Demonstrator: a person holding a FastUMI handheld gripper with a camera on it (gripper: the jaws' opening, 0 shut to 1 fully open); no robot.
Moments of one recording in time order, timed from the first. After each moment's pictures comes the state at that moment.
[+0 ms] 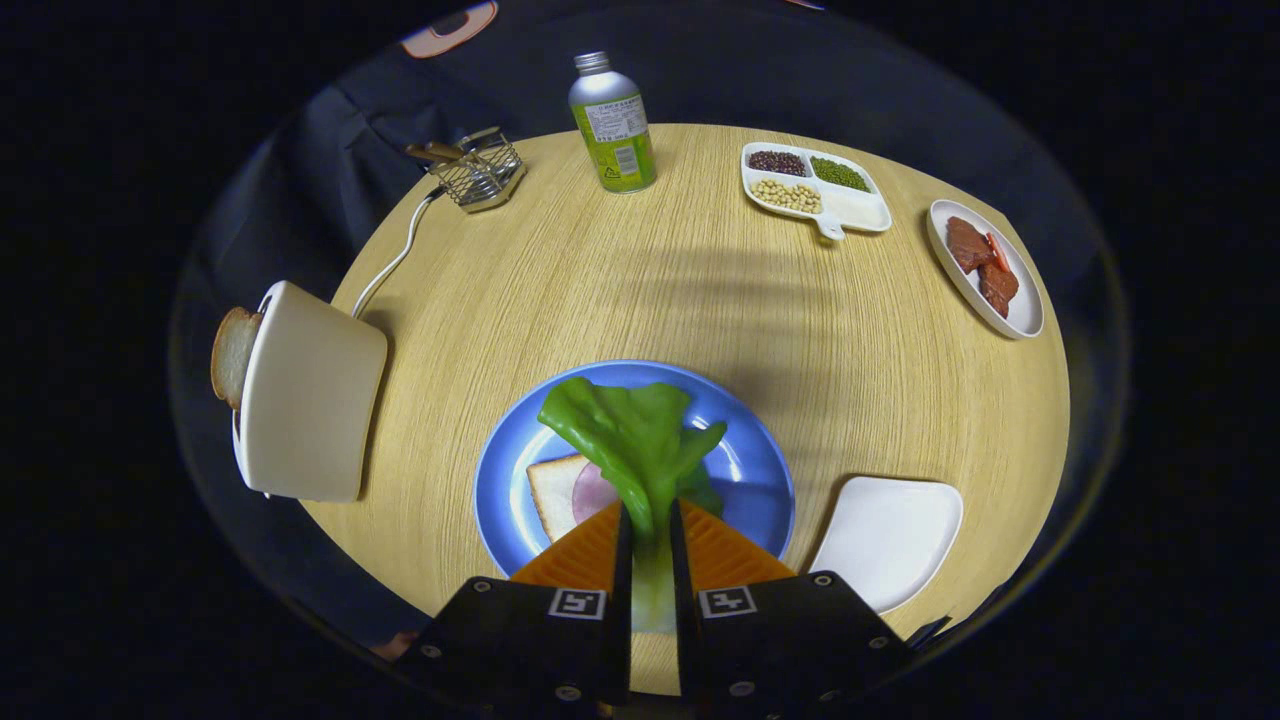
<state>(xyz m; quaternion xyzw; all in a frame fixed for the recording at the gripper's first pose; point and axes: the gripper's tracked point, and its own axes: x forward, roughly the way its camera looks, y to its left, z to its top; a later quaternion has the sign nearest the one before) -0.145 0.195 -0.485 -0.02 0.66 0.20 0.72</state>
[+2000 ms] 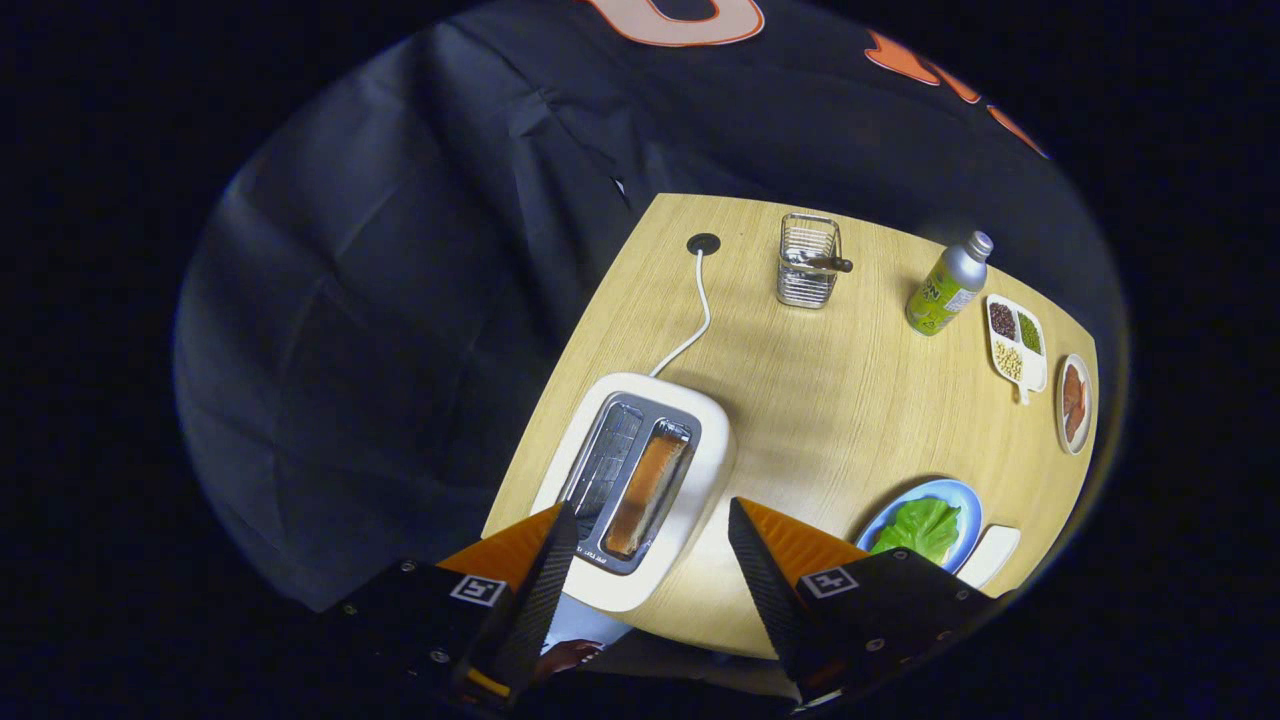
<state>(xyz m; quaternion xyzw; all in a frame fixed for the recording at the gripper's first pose) -0.148 0.506 -0.286 0.00 0.64 0.32 0.70</state>
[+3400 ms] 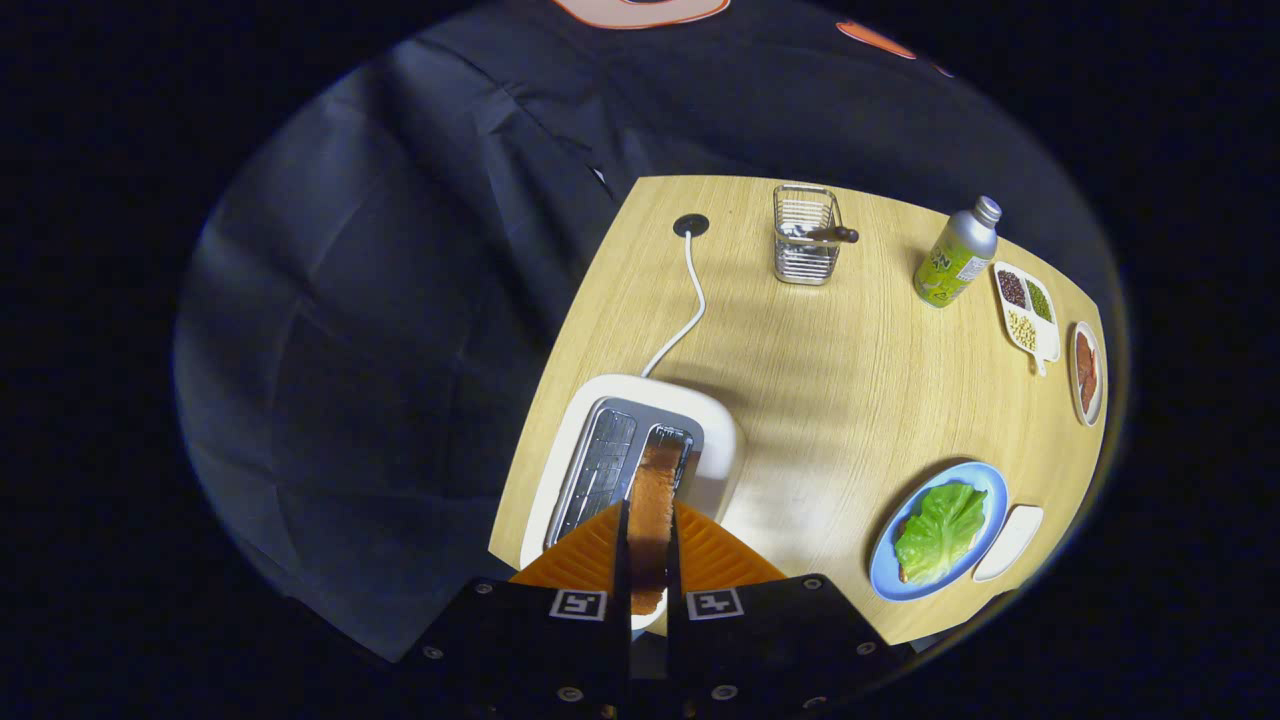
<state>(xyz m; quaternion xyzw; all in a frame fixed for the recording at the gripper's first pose) -0.146 0.508 -0.299 0.05 0.66 0.30 0.69</state>
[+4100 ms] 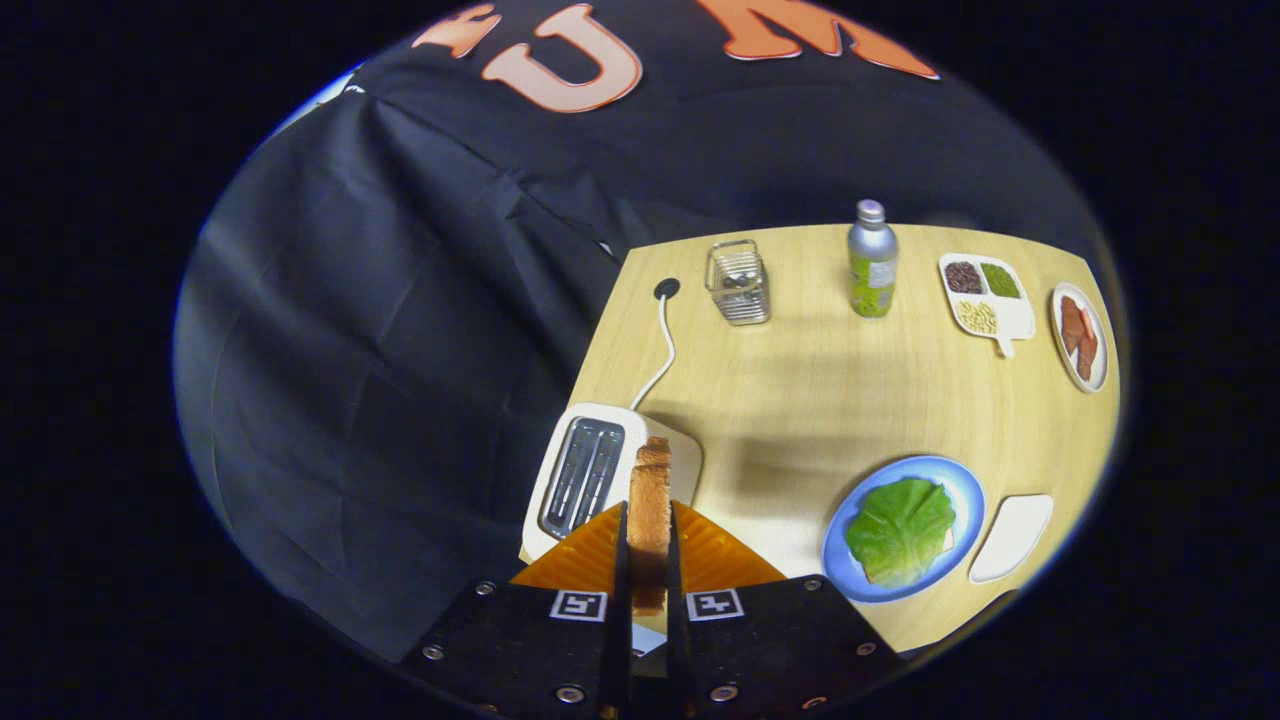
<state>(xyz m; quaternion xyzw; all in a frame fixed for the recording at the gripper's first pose) -0.122 0.376 -0.271 0.16 0.61 0.30 0.72</state>
